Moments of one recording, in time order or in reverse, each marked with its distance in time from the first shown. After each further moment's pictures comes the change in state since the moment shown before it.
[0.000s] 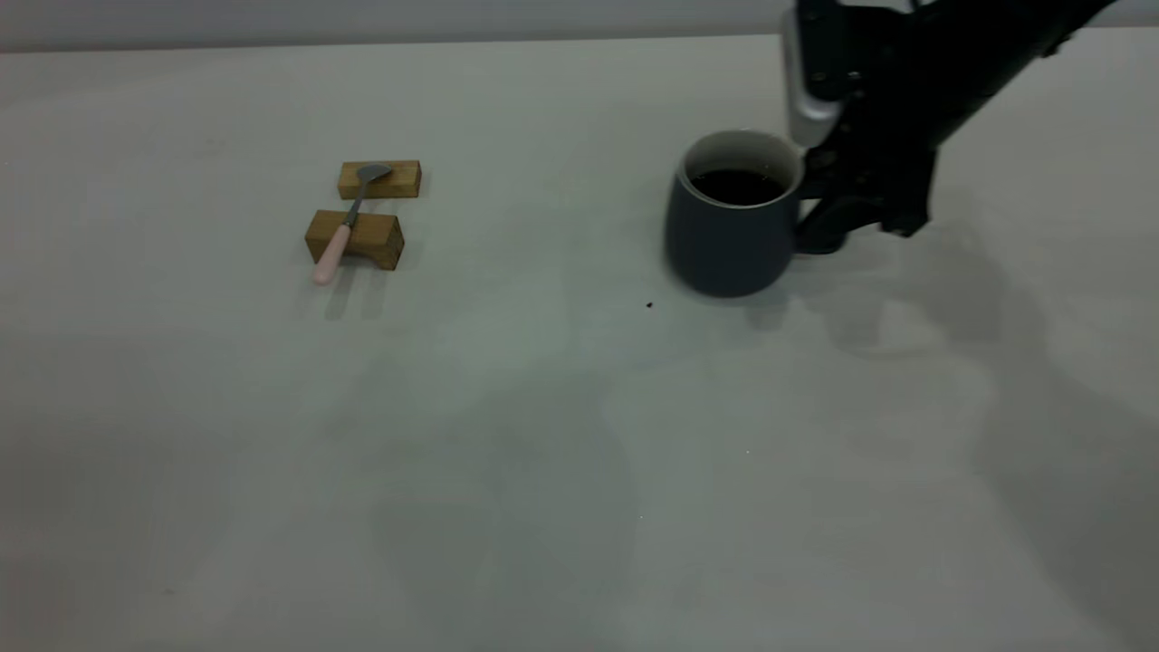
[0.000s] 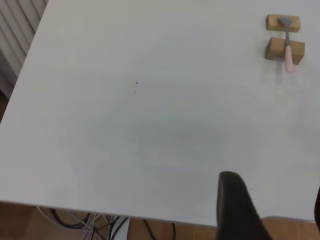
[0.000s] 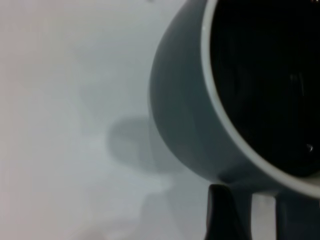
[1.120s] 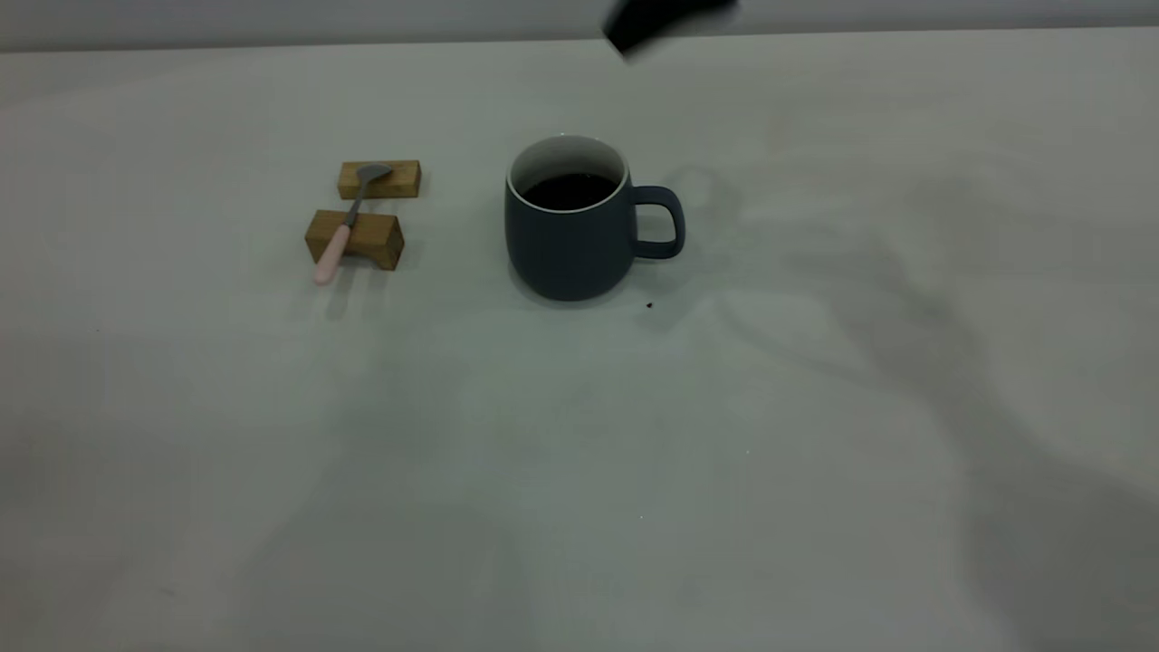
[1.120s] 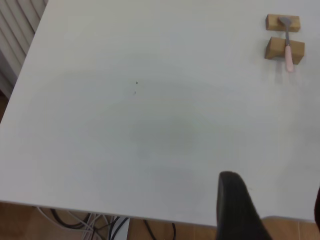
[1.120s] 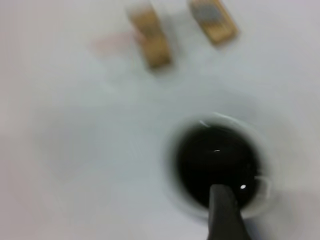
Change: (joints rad) left arm 0.000 0.000 0.000 0.000 0.000 0.001; right arm 0.135 -0.241 -0.154 0.070 0.325 0.887
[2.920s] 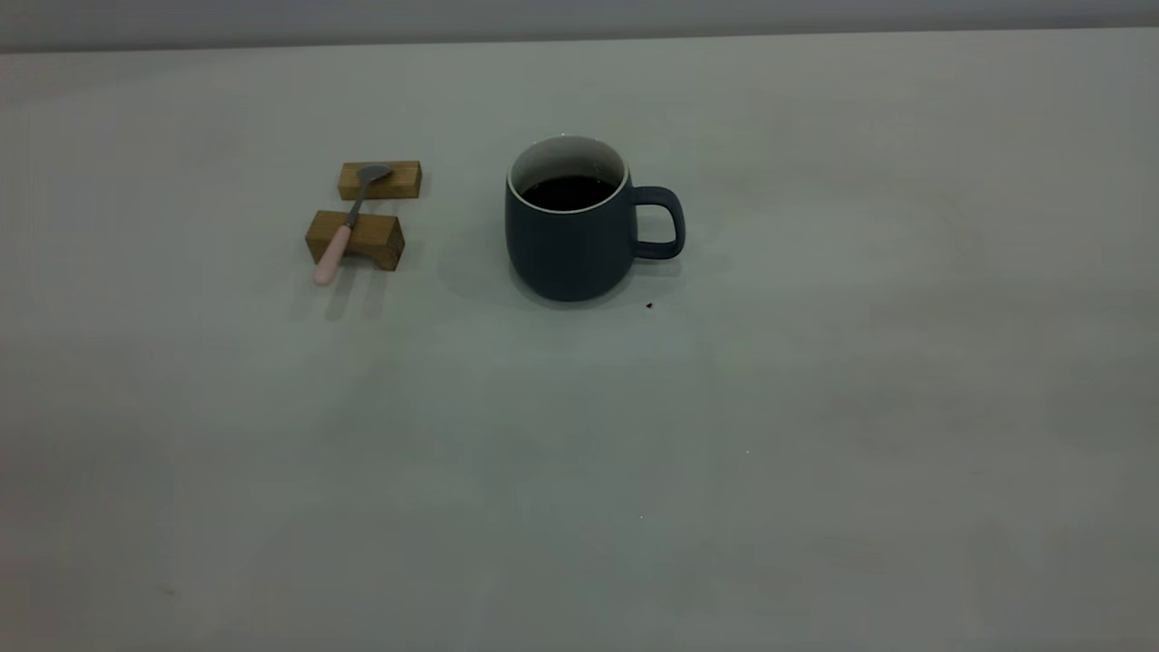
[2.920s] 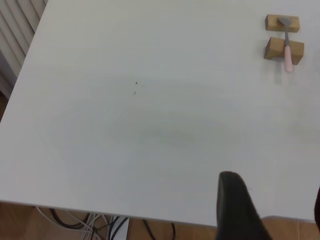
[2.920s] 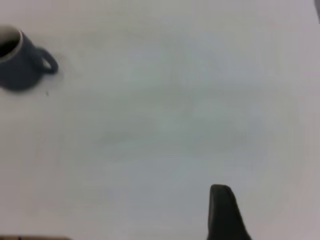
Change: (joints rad) left arm 0.000 0.000 0.000 -0.002 0.000 -0.001; right arm -0.251 -2.083 1.047 -0.940 0.367 1.296
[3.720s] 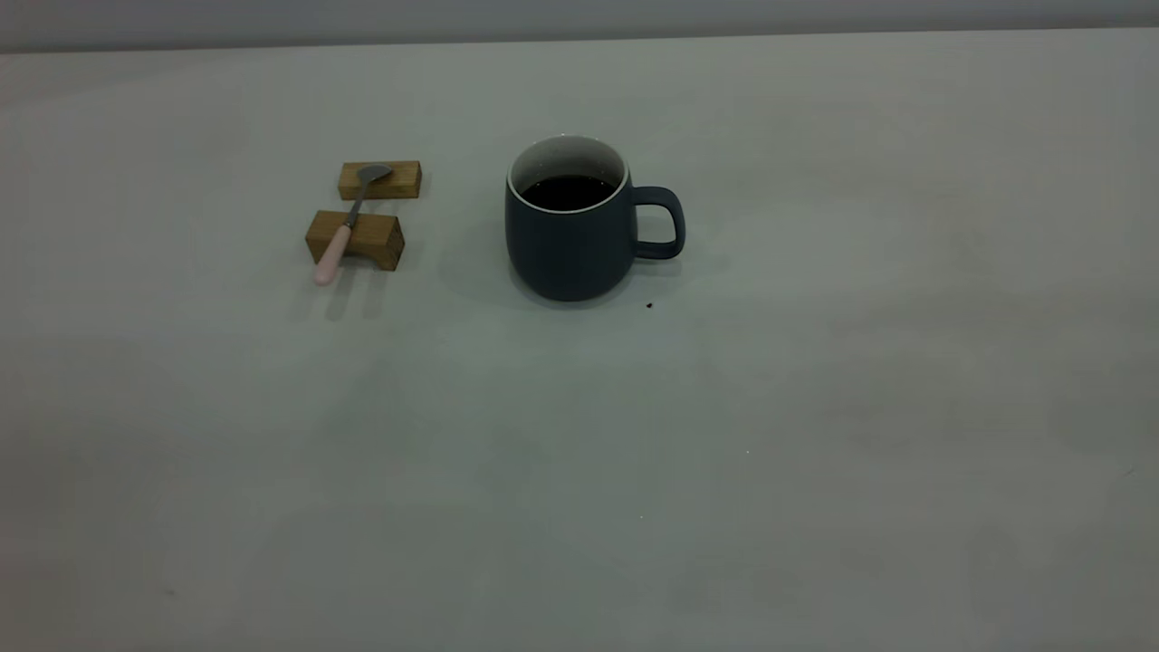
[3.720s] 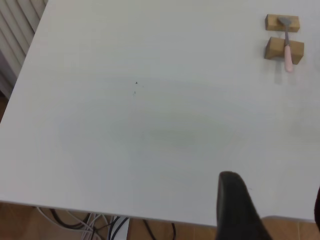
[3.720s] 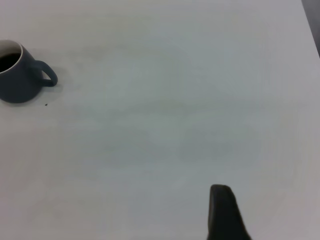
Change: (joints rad) left arm 0.000 0.000 0.000 0.000 0.000 0.001; right arm -0.007 -0.015 0.000 -0.006 0.006 0.002
